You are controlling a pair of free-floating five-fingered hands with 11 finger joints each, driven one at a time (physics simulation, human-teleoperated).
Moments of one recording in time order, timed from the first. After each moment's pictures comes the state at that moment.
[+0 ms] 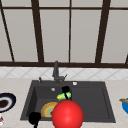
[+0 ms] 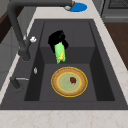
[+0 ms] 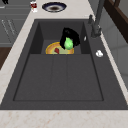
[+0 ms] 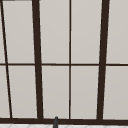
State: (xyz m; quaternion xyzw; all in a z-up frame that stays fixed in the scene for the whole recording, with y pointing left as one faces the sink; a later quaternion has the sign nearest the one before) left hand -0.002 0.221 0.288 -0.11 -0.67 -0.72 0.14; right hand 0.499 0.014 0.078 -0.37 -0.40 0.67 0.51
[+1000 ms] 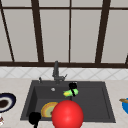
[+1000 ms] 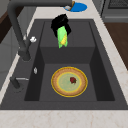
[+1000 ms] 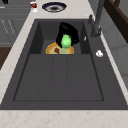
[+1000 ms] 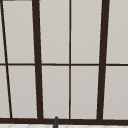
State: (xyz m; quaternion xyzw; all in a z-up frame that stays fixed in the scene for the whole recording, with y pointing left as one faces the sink) left hand -0.002 0.221 0.288 -0.11 -0.67 -0.72 0.14; right hand 0.480 -0.053 0.147 -0.39 -0.38 0.66 0.52
